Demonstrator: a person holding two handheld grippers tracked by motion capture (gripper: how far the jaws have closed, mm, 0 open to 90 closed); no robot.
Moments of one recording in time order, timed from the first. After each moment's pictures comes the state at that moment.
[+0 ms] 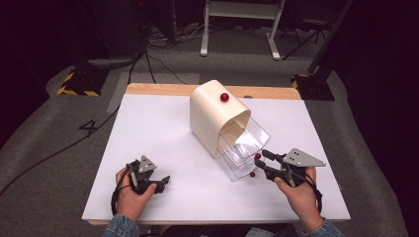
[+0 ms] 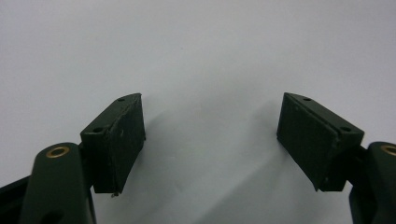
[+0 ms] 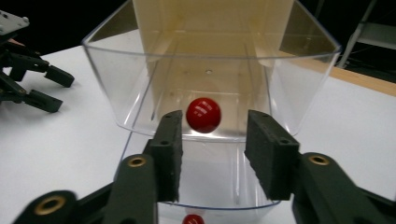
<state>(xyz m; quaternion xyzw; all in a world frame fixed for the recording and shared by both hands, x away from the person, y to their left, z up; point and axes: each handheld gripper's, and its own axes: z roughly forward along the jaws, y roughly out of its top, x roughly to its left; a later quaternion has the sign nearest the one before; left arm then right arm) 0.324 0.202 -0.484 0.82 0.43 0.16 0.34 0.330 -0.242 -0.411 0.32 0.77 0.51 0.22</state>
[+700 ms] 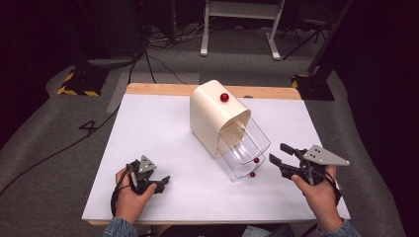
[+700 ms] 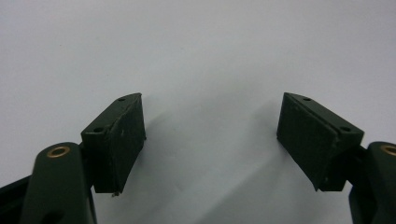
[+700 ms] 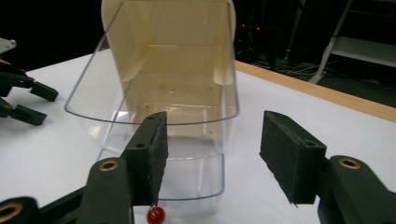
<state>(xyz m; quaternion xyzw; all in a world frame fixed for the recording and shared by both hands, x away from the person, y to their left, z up) 0.324 0.202 -0.483 0.82 0.43 0.16 0.34 0.326 -0.279 -0.386 0.33 0.75 0.52 0.24</state>
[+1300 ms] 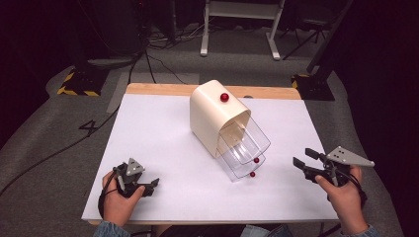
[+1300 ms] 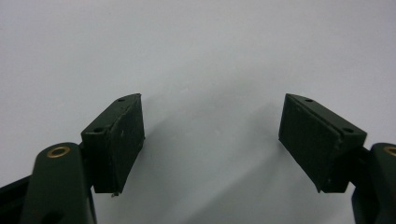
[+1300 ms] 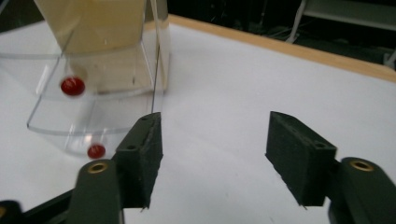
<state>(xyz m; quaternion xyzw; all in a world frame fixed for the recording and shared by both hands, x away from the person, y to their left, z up) 0.309 0.230 -0.477 0.82 0.45 0.17 0.32 0.325 -0.346 -0.393 0.39 0.76 0.46 0.24</state>
